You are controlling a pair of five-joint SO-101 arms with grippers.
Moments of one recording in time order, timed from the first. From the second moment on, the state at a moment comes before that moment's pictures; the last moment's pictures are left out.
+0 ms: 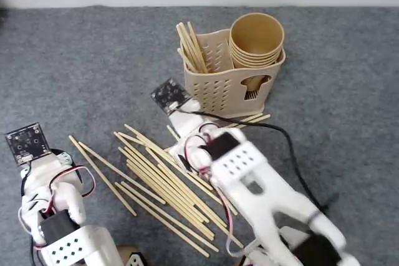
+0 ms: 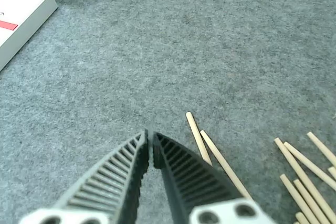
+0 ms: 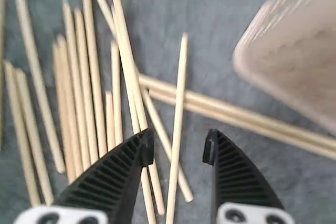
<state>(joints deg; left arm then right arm) -34.2 -82.9 82.6 49.8 2.9 -39.4 -16.7 38.2 52.7 4.4</state>
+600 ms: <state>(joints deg) -34.2 -82.9 82.6 49.8 2.9 -36.0 8.5 25.0 52.7 4.4</state>
